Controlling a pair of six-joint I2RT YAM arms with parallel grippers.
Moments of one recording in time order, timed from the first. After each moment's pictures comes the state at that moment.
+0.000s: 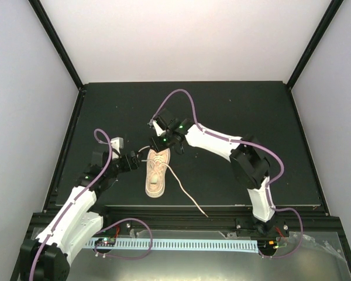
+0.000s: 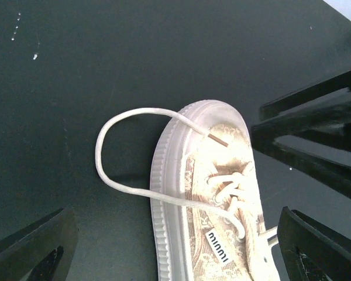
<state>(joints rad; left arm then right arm) -0.21 0.75 0.40 -0.30 0.25 -0.53 0.87 2.02 1.62 -0.55 -0.18 0.31</state>
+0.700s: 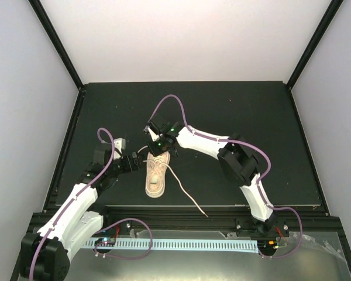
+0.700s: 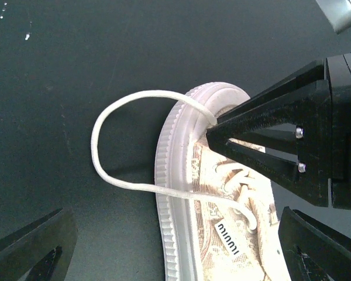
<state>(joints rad) -0.21 0.80 0.41 -0.31 0.27 -0.49 0.91 2.17 1.72 -0.60 -0.17 0.31</state>
